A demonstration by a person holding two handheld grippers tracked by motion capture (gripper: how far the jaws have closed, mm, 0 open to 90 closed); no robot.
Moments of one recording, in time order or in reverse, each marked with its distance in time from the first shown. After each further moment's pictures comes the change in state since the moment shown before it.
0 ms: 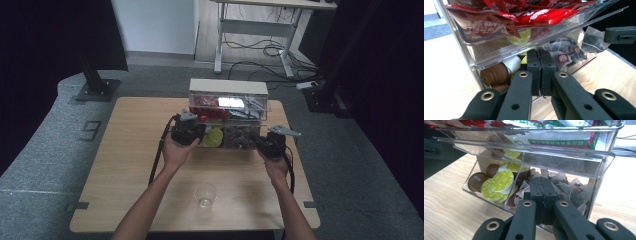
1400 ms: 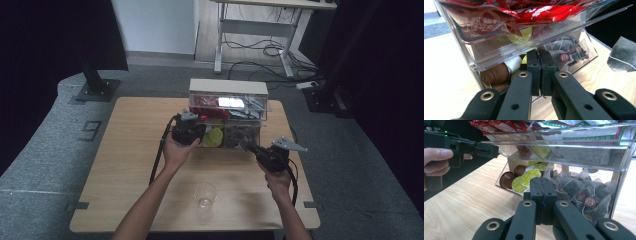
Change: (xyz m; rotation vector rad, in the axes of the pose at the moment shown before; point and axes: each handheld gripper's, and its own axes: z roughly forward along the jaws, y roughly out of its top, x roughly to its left) left arm 0.001 0.000 0.003 0.012 0.004 -0.003; right arm 0.022 -0.021 -0.036 -0.084 0.130 0.009
